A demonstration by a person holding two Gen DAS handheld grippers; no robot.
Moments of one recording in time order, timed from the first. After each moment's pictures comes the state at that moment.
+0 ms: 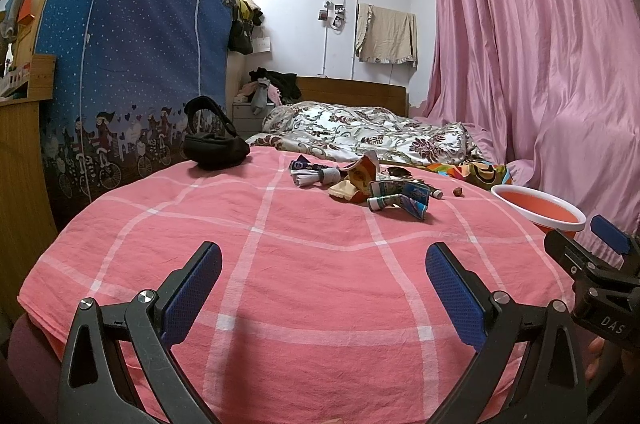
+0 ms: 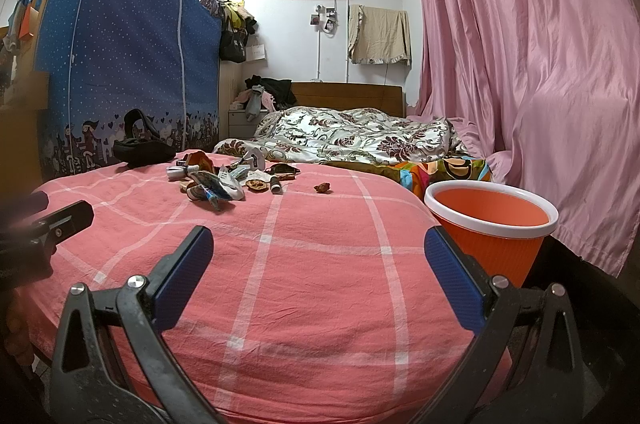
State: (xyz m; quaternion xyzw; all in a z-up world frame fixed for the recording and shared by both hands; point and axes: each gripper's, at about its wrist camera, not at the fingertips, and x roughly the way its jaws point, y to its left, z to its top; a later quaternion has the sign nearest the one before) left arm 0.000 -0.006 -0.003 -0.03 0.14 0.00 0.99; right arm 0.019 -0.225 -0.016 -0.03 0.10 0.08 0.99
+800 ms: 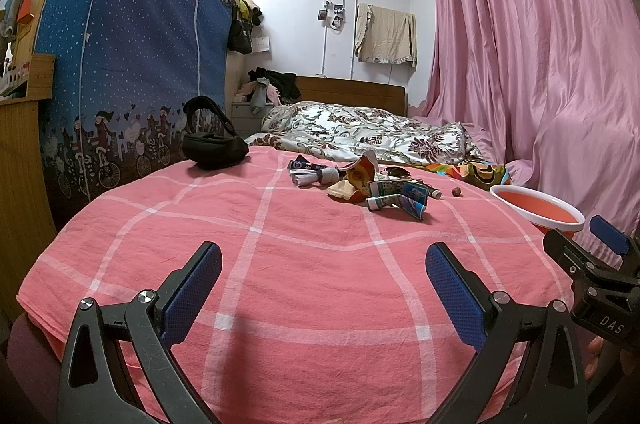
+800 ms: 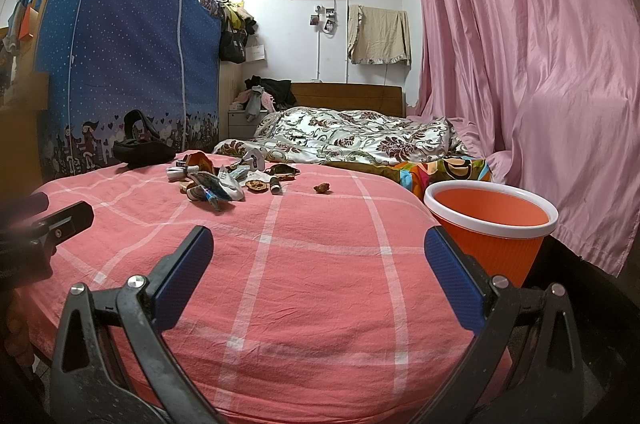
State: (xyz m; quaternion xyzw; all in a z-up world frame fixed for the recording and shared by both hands) left arm 0.000 -0.006 -0.003 -0.03 0.14 0.00 0.99; right arm 0.018 -0.225 -0.015 -0.03 0.10 0.08 0.99
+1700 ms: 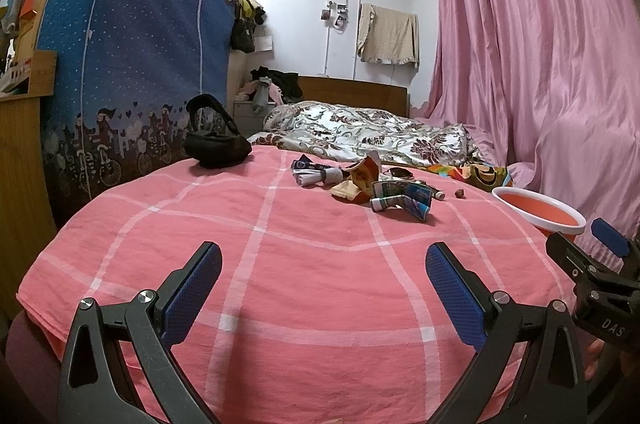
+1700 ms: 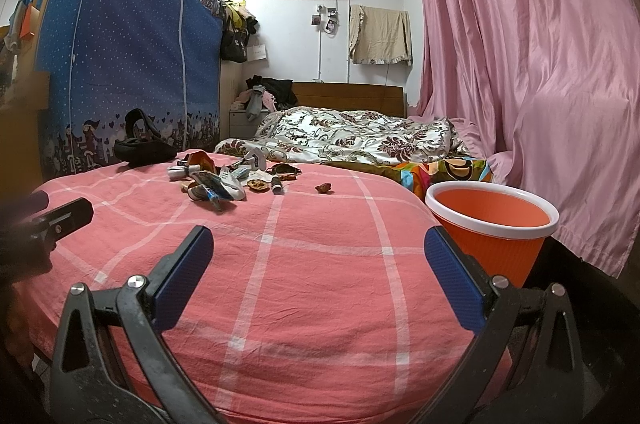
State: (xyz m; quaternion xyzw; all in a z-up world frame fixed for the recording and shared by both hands) left arm -0.002 -0.010 -0.006 -0.04 0.14 0.01 0.99; right arm 0.018 -0.225 -0.015 -0.03 0.10 0.08 0.99
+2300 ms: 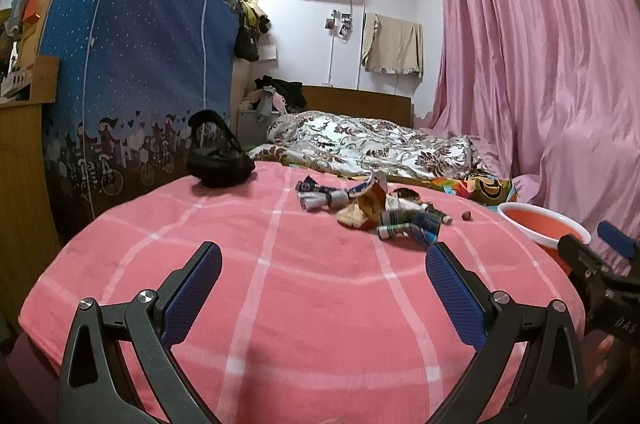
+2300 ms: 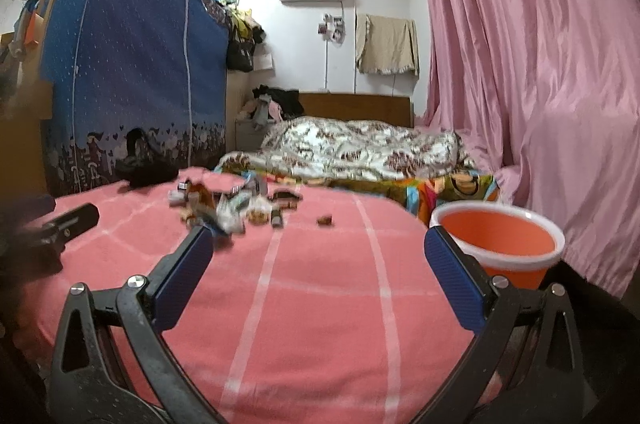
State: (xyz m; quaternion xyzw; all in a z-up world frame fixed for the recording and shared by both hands) left arm 0.008 -0.006 0.016 -0.04 0.12 0.01 0.99; right arm 0.038 -0.227 0.017 -0.03 0.08 0.10 0.99
